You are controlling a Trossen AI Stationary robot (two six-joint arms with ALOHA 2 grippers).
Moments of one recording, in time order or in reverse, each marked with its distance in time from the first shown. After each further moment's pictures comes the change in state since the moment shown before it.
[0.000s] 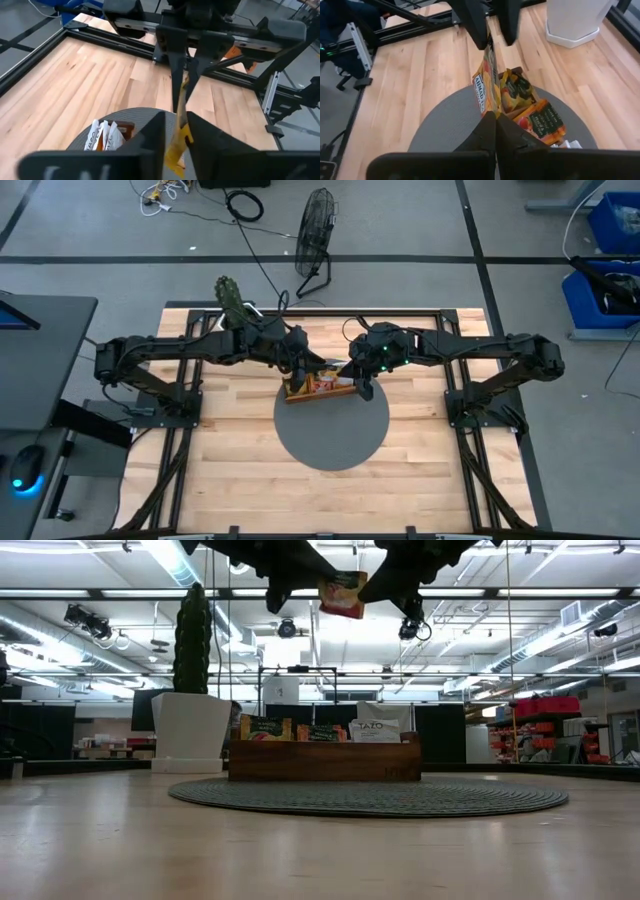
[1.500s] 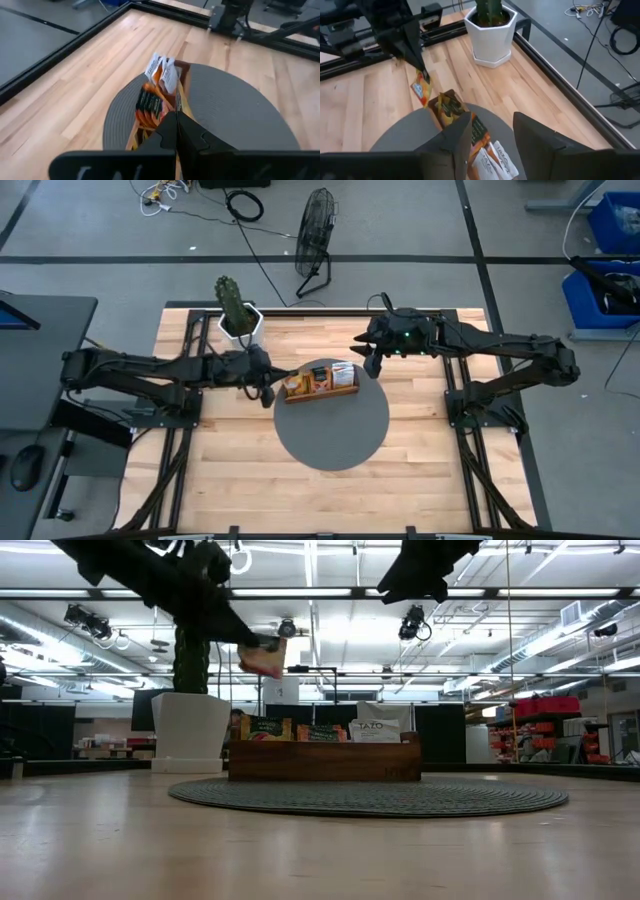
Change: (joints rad) left arm -0.113 -0.351 -0.526 0.110 -0.381 -0.031; right arm -0.068 -0.137 0.000 -0.063 0.270 0.018
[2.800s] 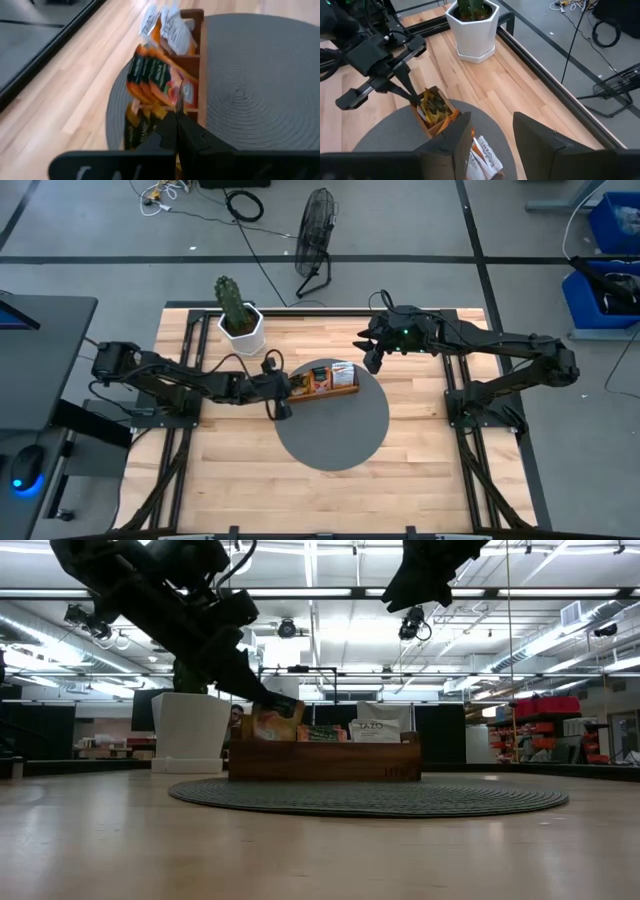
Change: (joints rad) left arm -0.113 0.347 -0.024 0.219 -0.205 0.151; right arm -0.028 0.001 0.000 -0.034 0.043 0.003
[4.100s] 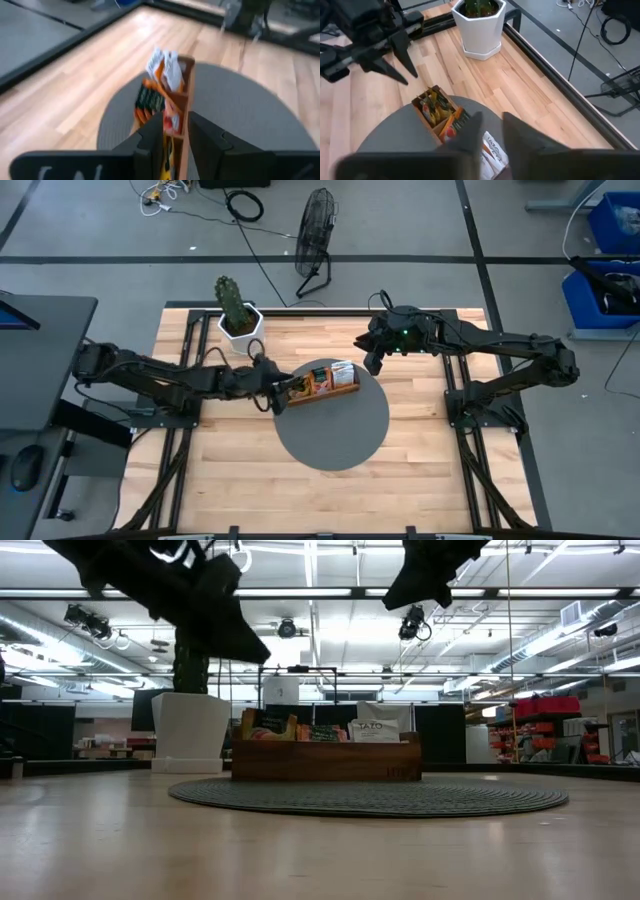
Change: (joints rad) left arm 0.004 -0.191 0.005 -0.070 0.022 -0.230; right arm 0.000 0.001 0.000 -0.010 -0.030 0.005
